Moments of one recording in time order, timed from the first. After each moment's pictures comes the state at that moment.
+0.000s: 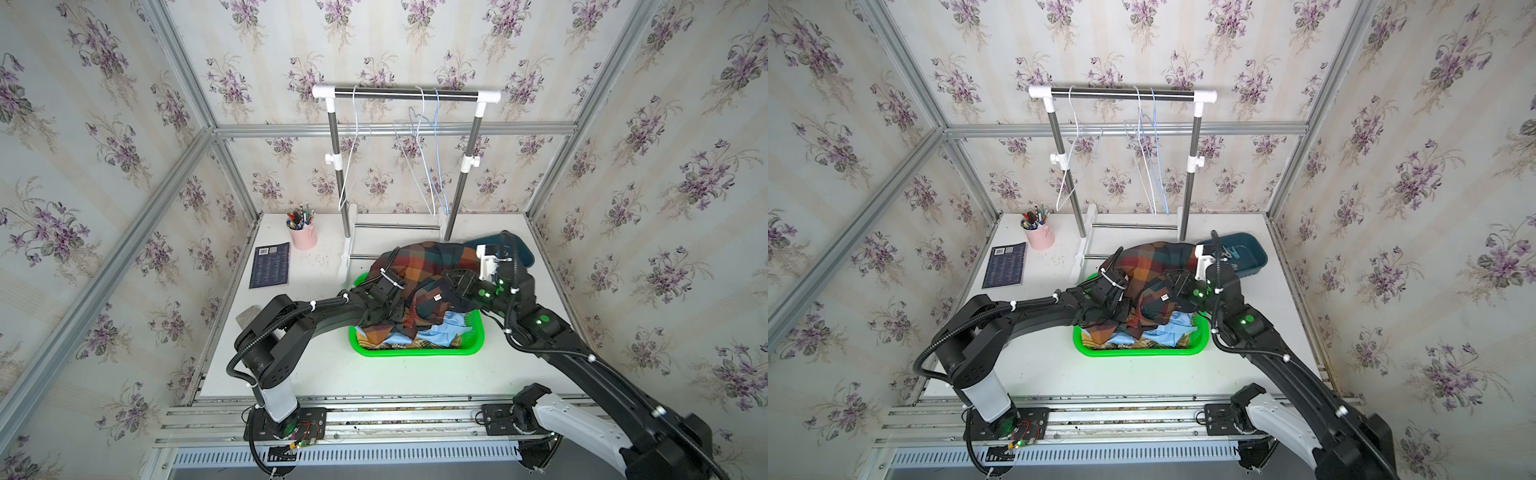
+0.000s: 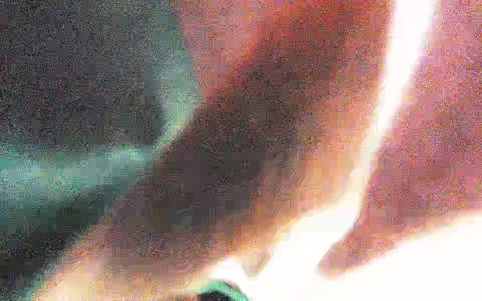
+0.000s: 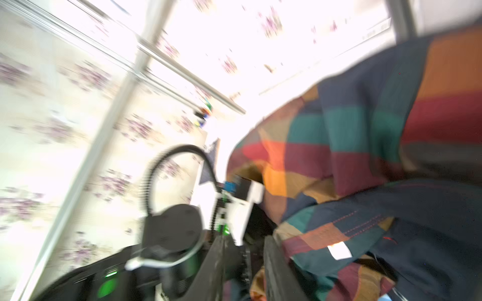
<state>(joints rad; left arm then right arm) -0.76 1.77 0.99 -0.26 -0.06 -0.56 0.52 1.04 0.72 -0.11 -0.23 0.85</state>
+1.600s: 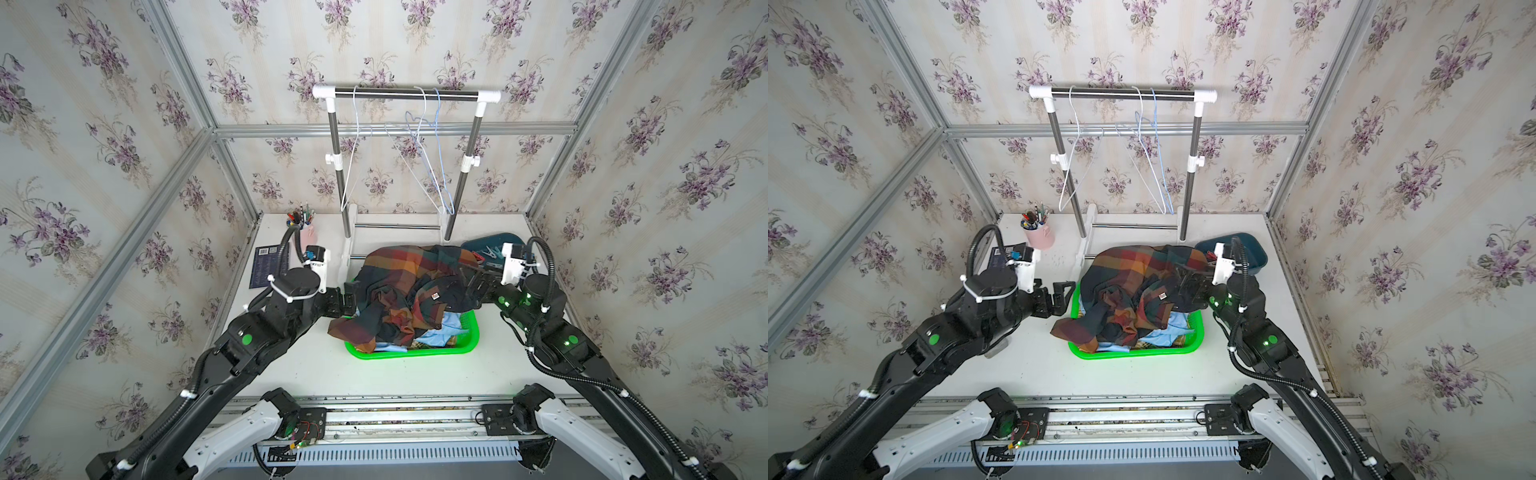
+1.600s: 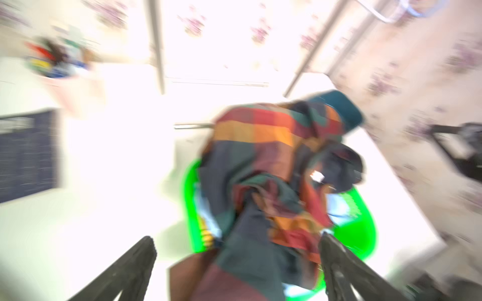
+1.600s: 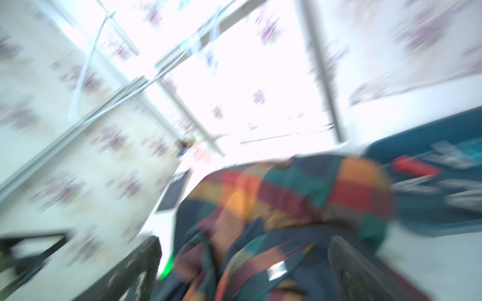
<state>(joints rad) -0.63 0.82 1.04 -0.76 -0.32 -0.39 0.42 0.75 0.69 -0.17 0.06 0.49</state>
